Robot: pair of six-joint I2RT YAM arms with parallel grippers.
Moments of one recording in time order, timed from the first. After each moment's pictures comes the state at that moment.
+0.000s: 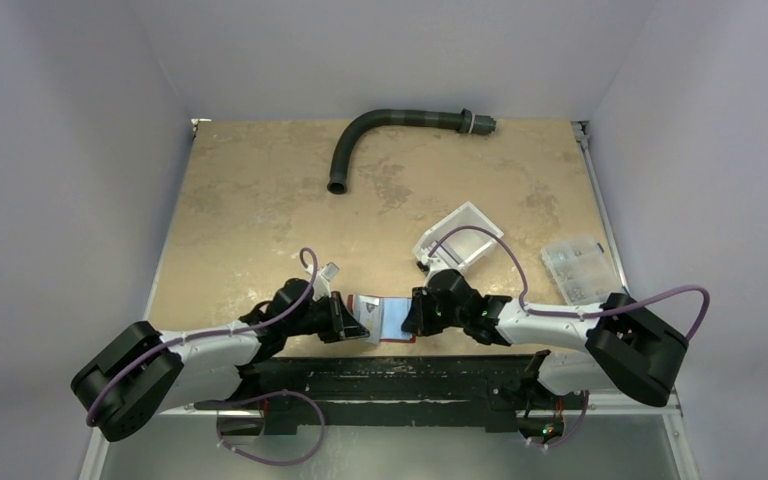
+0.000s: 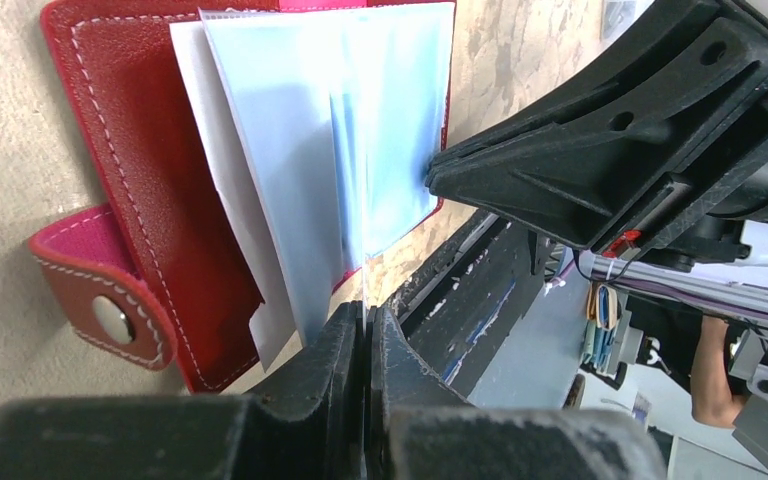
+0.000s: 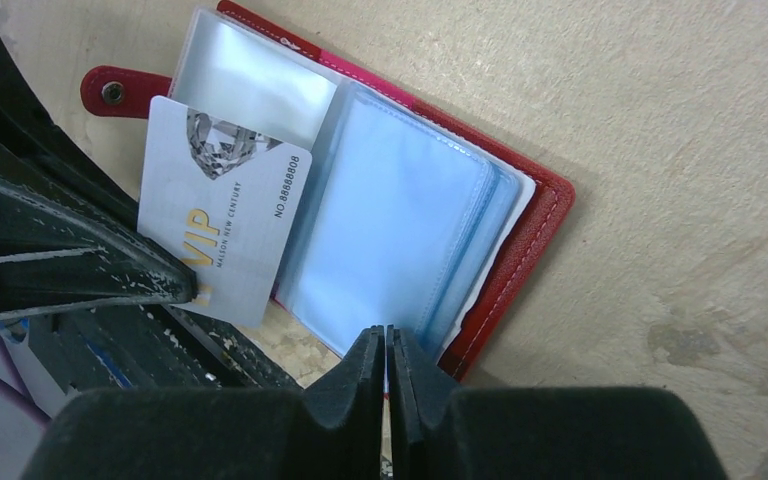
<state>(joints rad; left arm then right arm) -0.74 1.12 0.14 0.40 0.38 -1.01 0.94 1.30 0.42 0.14 -0.09 0.75</state>
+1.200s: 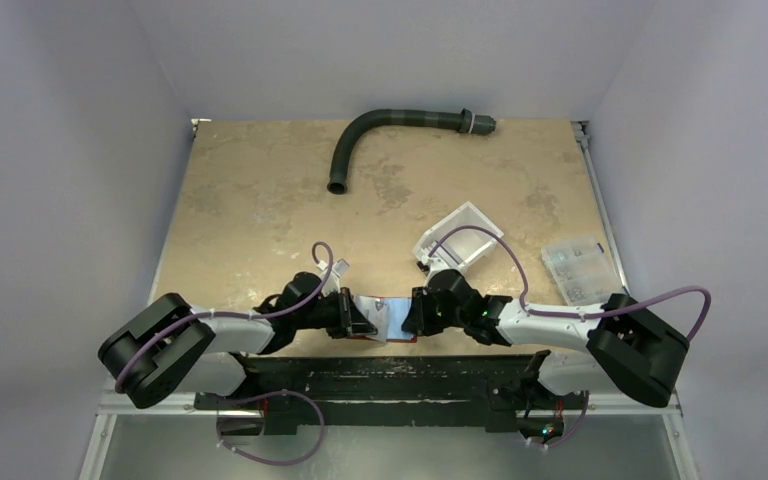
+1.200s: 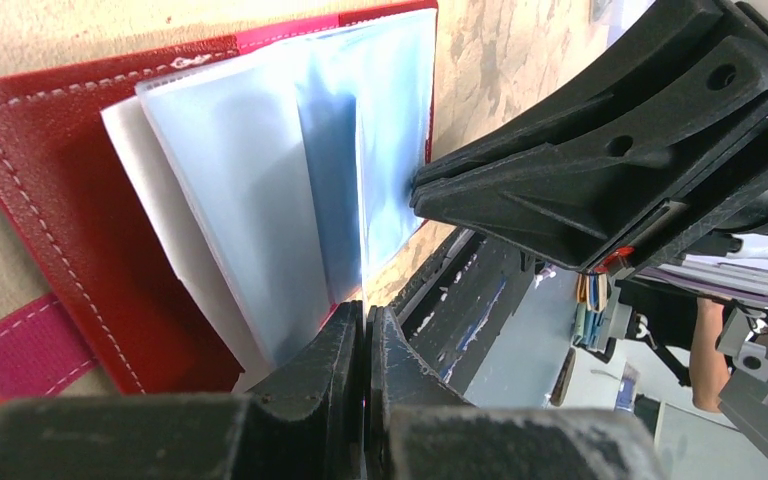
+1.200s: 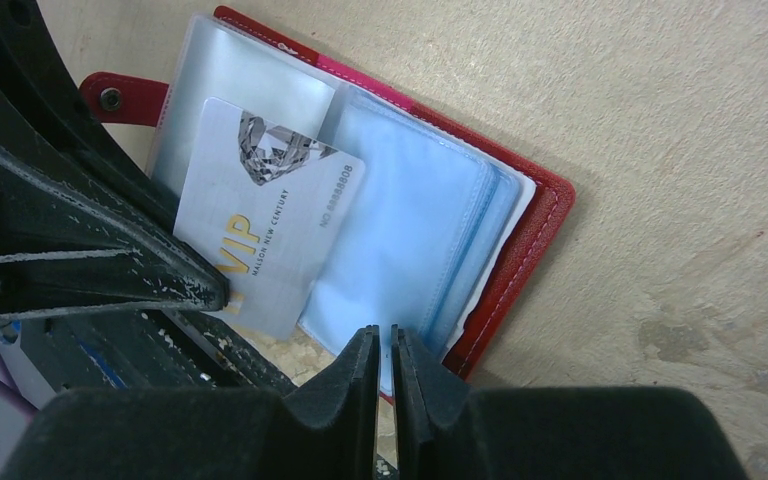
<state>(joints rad) -0.74 1.31 0.19 0.55 0.45 -1.01 0.94 1.29 0.42 0.12 -0.07 0.74</state>
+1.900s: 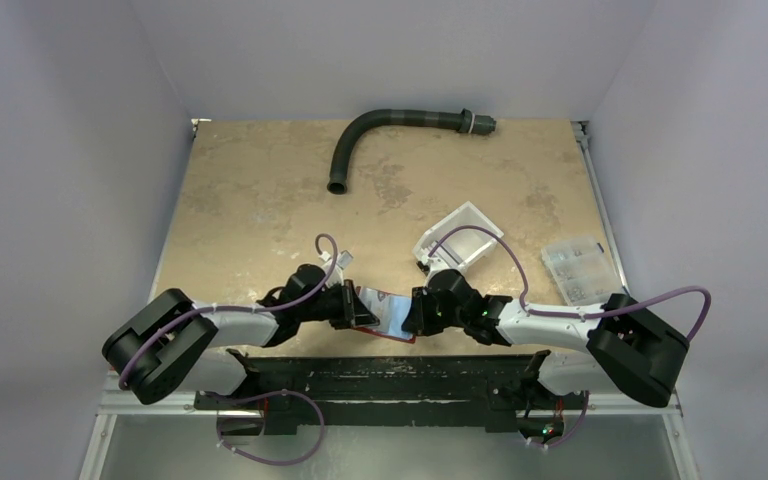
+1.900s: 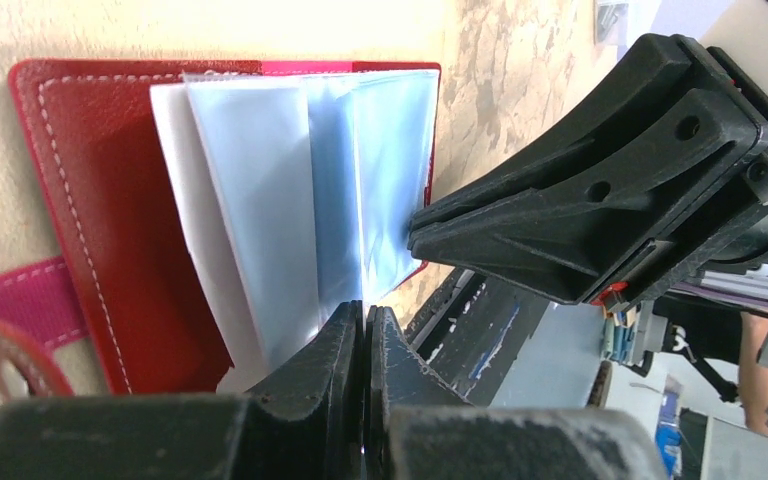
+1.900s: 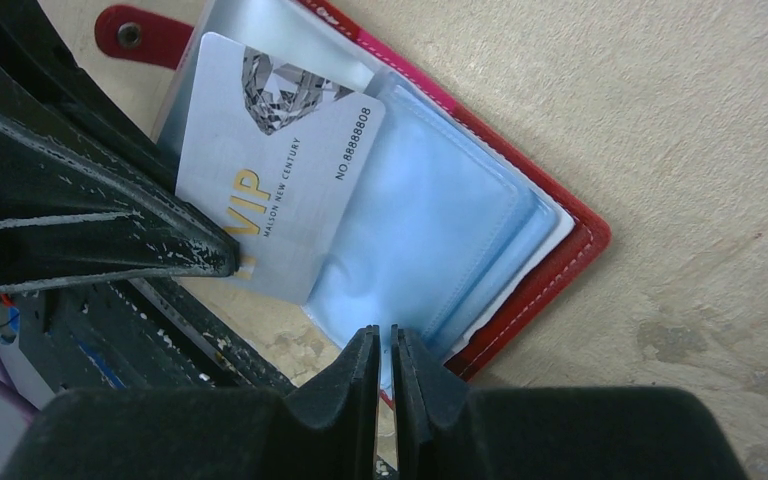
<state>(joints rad) -0.72 1.34 0.25 0.53 0.43 -0.94 0.94 1.29 0.42 0.12 -0.07 0.73</state>
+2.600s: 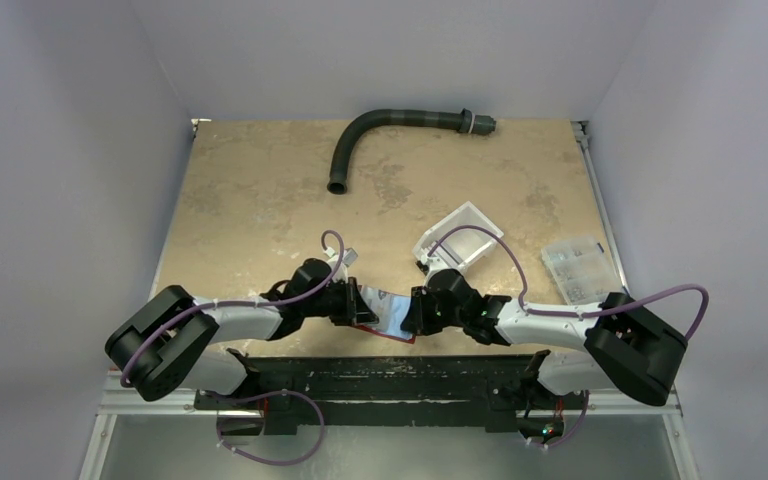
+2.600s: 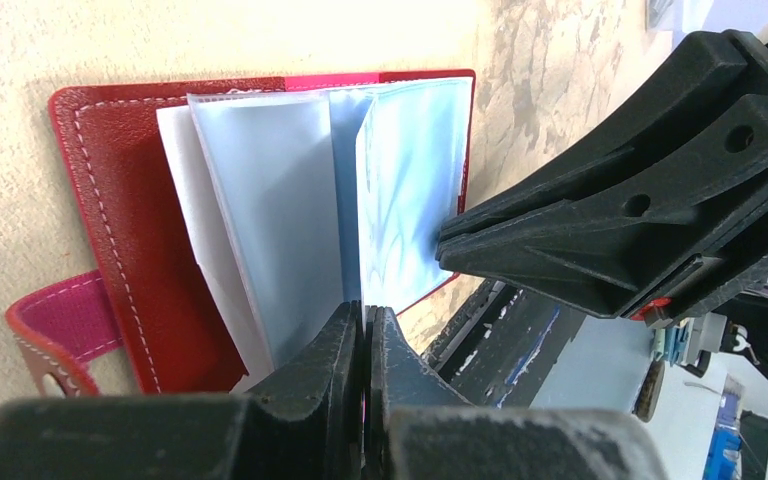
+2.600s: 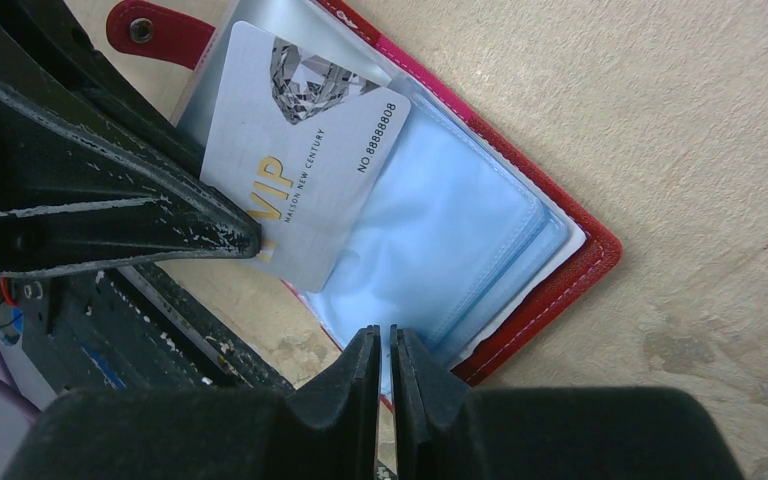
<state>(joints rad) -0.72 1.36 0.32 0.40 0.41 -0.82 0.94 1.30 0.42 0.14 -0.08 0.73</state>
